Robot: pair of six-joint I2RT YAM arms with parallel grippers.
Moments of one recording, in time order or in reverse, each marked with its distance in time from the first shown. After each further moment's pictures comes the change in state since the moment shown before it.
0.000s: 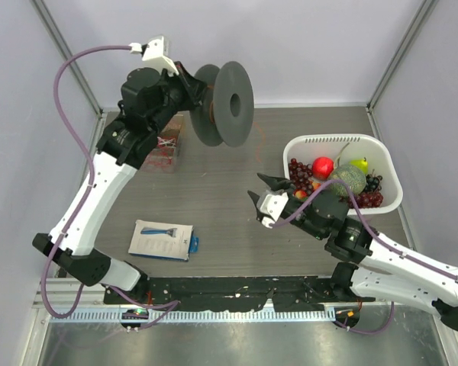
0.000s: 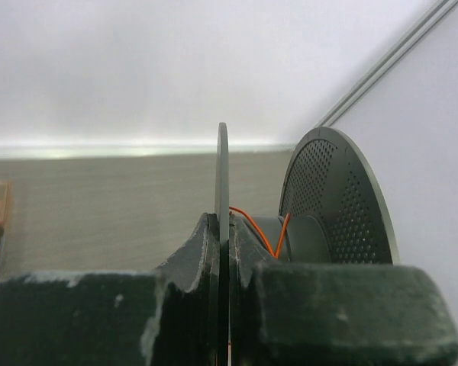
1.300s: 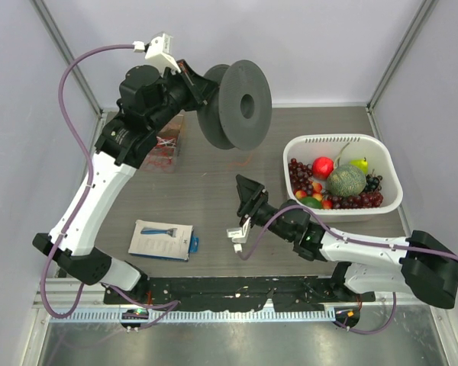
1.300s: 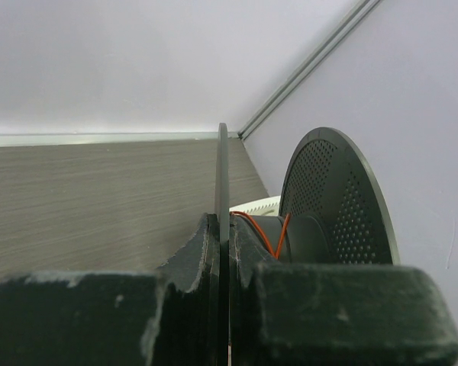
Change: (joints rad) left arm -0.018 0.011 0.081 -0.015 0.125 -0.120; right arm 0.000 0.333 -0.314 0.619 0.018 -0.969
